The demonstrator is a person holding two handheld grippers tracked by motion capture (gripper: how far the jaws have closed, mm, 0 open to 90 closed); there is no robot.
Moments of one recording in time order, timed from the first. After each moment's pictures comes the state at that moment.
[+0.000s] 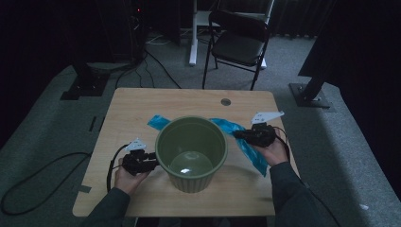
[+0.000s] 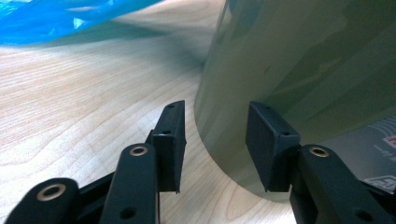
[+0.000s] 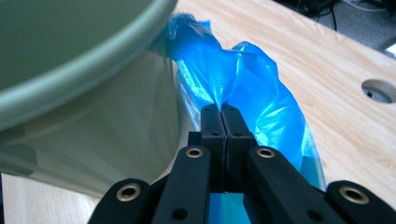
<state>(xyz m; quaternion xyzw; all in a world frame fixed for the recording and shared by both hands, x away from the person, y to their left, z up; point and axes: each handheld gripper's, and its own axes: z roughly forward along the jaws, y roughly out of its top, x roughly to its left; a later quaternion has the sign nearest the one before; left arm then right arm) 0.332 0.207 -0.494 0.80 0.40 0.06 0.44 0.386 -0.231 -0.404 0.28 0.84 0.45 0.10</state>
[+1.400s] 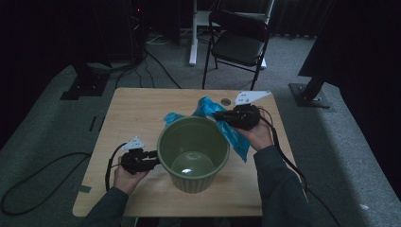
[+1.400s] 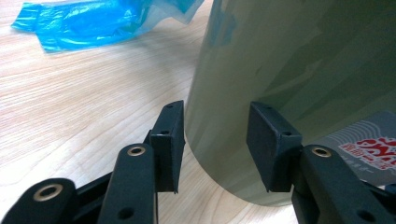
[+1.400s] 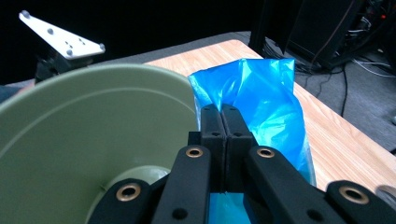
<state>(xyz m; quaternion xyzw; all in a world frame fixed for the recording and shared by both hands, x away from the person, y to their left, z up) 0.330 0.207 -0.483 0.79 0.38 0.05 0.48 0.395 -0.166 -0.333 0.20 0.83 0.50 0.12</state>
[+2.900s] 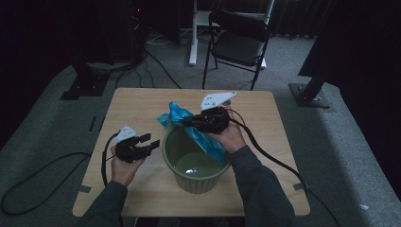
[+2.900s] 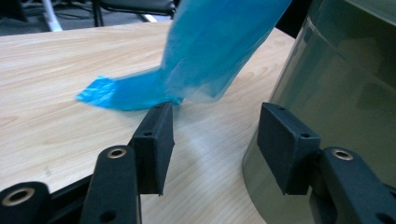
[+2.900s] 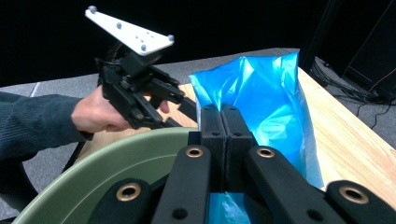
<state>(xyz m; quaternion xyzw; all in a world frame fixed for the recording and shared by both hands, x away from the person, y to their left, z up) 0.349 0.215 -0.453 0.75 0.41 0.16 0.49 0.381 -0.084 -0.326 0.13 0.85 0.51 0.07</state>
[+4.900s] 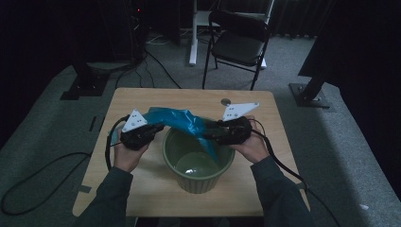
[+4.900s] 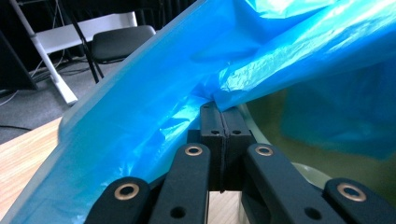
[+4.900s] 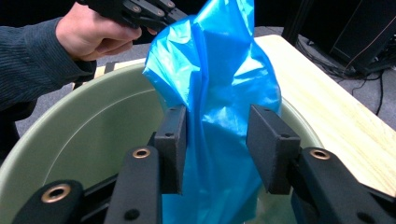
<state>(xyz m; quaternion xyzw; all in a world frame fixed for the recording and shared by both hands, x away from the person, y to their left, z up) 0.346 0.185 -0.384 0.78 0.31 0.23 0.49 0.359 -0.142 -0.337 0.15 0.86 0.48 0.10</state>
